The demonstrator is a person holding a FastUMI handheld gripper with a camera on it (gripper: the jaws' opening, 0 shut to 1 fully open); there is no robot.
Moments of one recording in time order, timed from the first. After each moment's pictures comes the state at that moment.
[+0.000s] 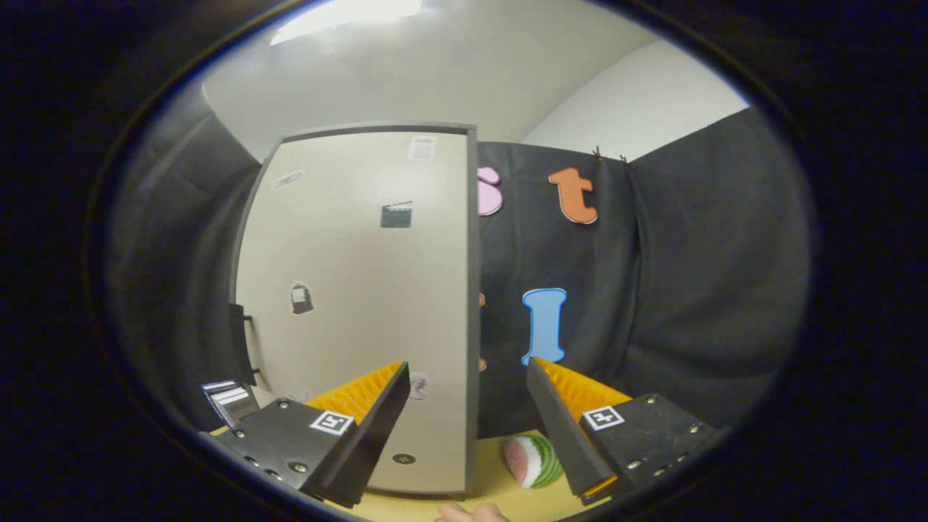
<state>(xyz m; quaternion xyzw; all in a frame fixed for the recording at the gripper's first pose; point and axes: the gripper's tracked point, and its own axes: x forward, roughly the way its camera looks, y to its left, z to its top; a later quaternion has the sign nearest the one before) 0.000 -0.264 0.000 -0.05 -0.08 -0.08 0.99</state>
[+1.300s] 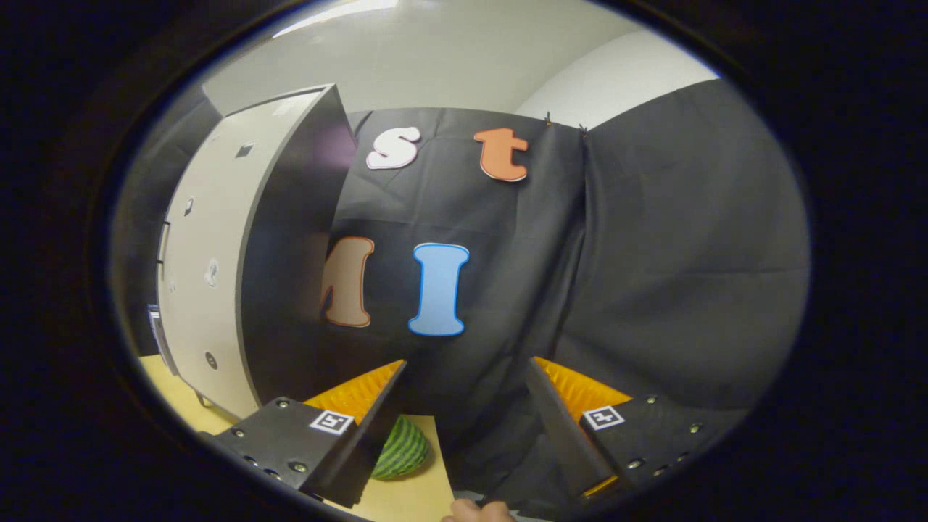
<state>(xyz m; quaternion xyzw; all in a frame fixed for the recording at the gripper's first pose) 0.026 -0.586 -0.052 -0.11 -0.05 -0.09 0.99</state>
